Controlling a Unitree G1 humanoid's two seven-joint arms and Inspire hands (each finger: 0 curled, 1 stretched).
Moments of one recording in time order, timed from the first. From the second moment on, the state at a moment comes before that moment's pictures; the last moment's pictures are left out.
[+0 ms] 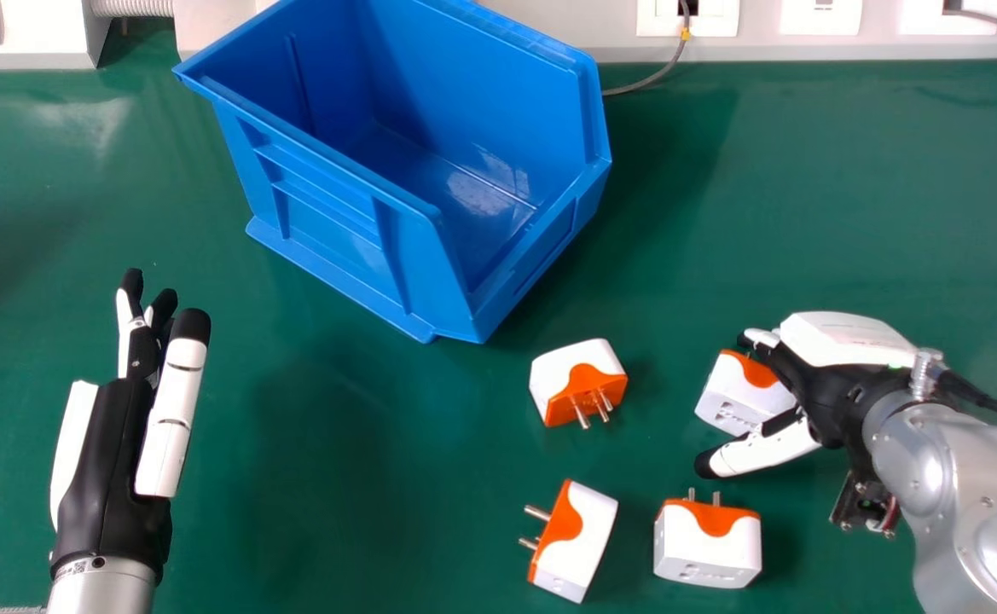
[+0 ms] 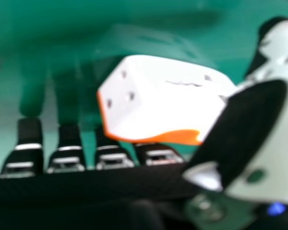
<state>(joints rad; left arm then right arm) 0.28 0.18 0.21 0.00 -0.02 -0.22 -0.08 -0.24 -0.53 0.40 0.05 -0.92 0.45 0.55</state>
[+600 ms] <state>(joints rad) 0.28 0.18 0.21 -0.01 -0.02 -0.21 -0.09 -0.32 -0.51 0.41 0.16 -0.92 0.45 0.48</state>
